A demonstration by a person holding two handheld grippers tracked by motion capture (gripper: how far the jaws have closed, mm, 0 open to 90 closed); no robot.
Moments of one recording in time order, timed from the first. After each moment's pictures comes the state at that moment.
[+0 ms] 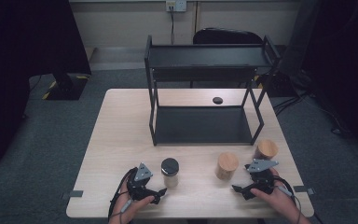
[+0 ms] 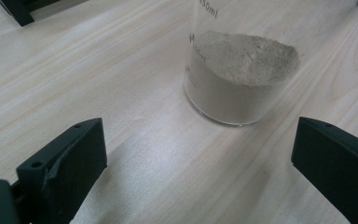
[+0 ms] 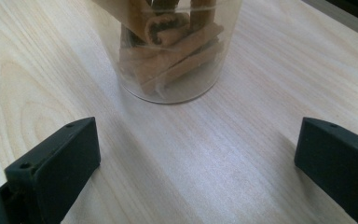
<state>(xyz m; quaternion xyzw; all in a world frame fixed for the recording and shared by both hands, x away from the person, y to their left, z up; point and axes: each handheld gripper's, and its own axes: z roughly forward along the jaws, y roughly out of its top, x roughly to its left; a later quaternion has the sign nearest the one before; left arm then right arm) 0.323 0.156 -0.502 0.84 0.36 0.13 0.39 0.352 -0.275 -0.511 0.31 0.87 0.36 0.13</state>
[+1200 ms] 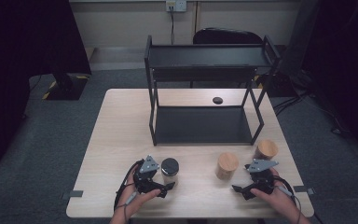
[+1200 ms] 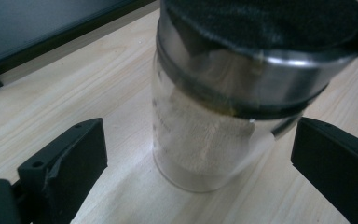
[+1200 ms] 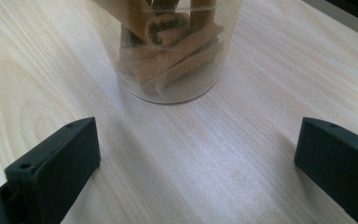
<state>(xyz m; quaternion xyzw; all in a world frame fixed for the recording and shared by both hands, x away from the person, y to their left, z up) 0.339 0.132 -0.481 0.84 0.33 0.11 0.42 0.352 -0.275 -0.511 0.31 0.87 0.36 0.13</state>
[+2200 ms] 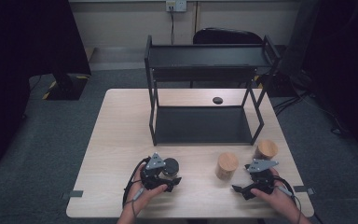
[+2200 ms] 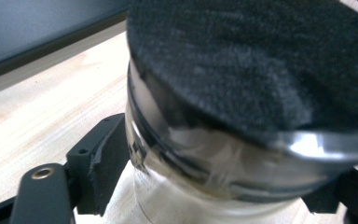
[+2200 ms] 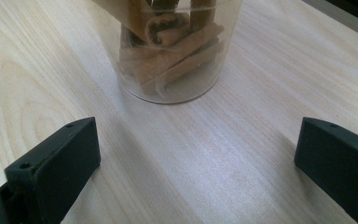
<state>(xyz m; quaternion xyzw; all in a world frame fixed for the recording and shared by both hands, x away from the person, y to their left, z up) 0.350 0.116 -0.487 0.83 0.33 0.09 0.44 0.352 -0.275 -0.511 0.31 0.87 0.36 0.13</state>
